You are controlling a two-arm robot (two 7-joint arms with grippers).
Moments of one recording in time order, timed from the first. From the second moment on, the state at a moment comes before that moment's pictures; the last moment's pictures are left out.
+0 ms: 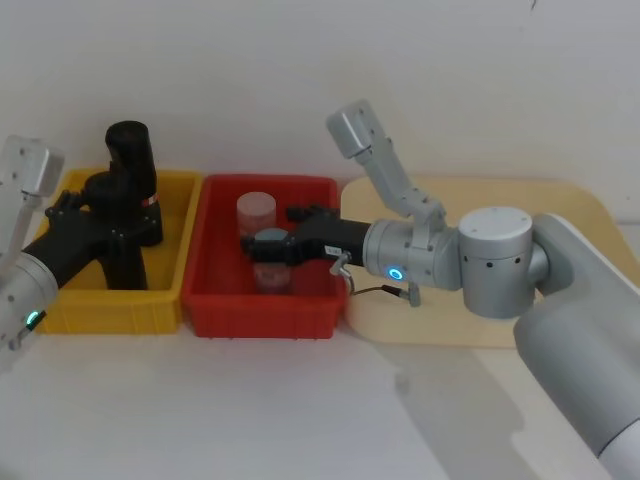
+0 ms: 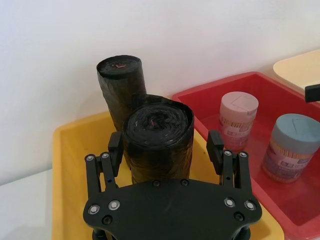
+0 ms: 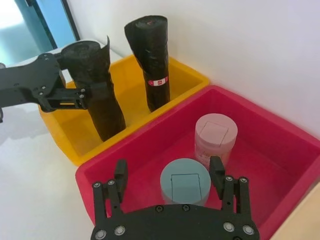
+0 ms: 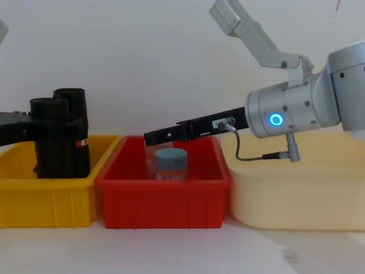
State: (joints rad) left arm -0.36 0.38 0.23 -1.42 -0.33 0.14 -0.27; right arm 0.75 0.16 -0.60 -1.09 0.37 0.39 0.54
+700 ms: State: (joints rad) left arm -0.36 0.38 0.23 -1.42 -0.33 0.14 -0.27; right arm 0.78 0.14 -0.63 -1.01 0.33 0.35 0.54
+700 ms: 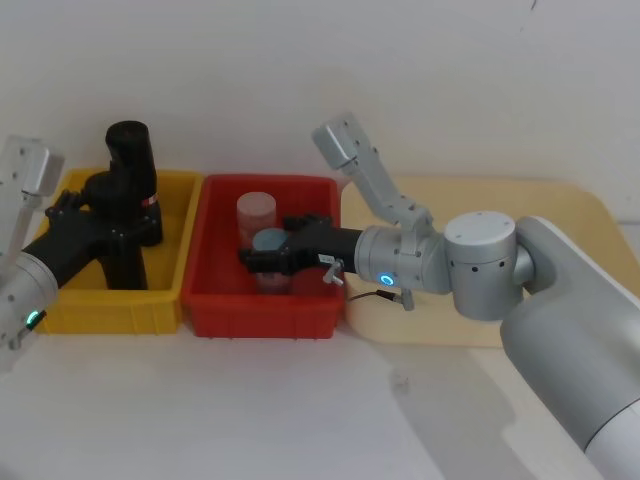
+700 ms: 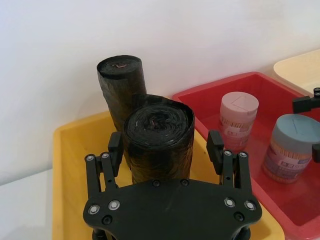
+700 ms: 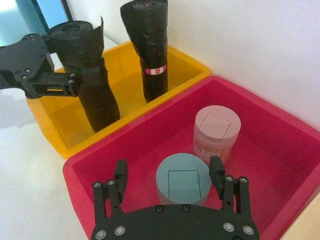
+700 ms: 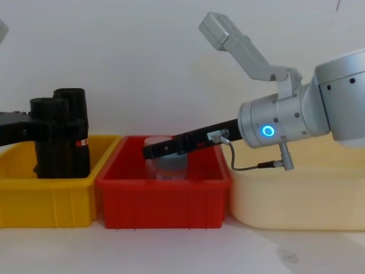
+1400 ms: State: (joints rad) left arm -0.36 0.38 0.23 -1.42 -0.33 0.14 -0.27; right arm 0.79 0.13 -0.63 -1.00 0.32 0.34 0.54
